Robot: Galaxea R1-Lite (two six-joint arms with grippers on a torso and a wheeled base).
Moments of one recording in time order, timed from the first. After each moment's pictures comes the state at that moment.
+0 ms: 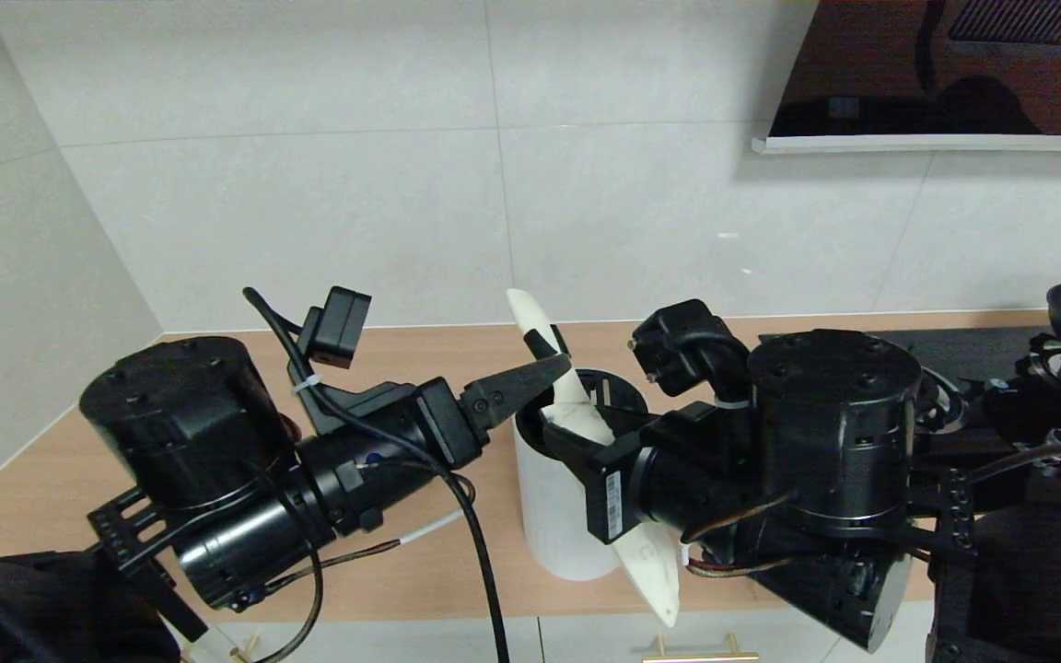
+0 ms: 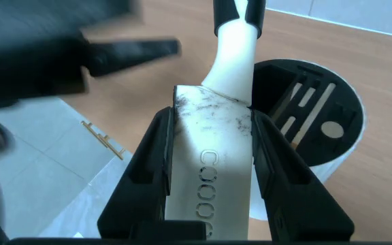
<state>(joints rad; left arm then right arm) -0.60 1.69 -0.53 -1.20 -0.24 -0.75 0.98 1.77 -0.88 -0.73 -0.27 0.16</state>
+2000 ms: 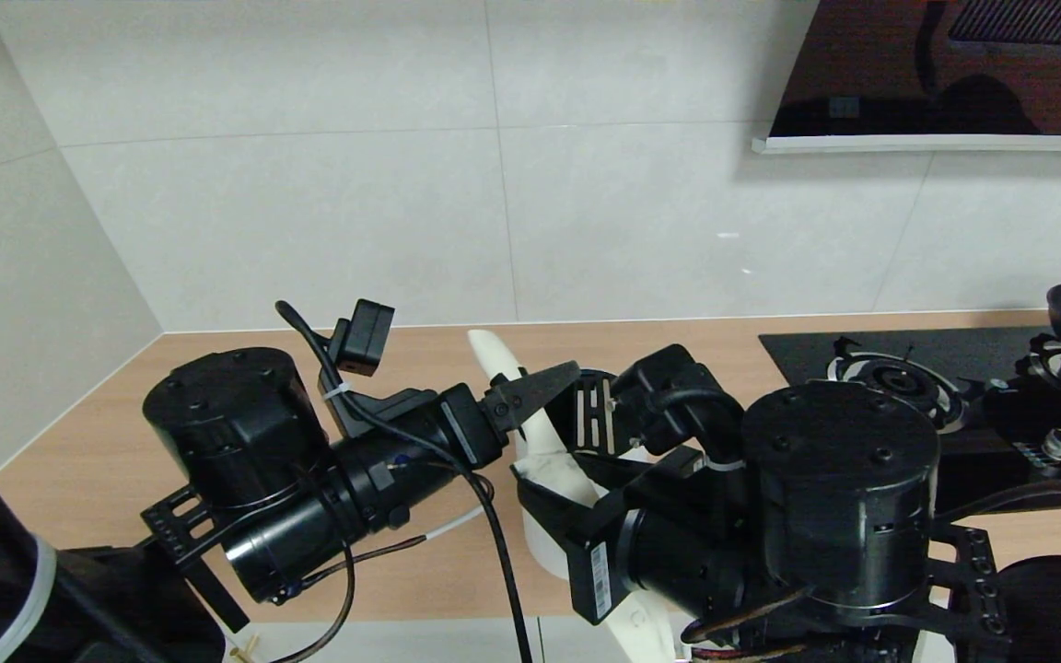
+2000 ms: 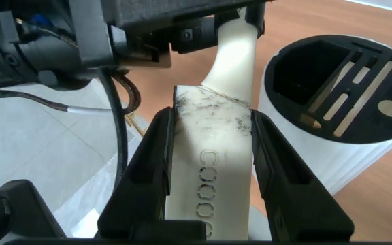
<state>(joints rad) -0.61 1.76 -0.53 -1.25 -0.21 -0.75 1.06 1.75 -0.83 -0.73 -0.26 0.18</state>
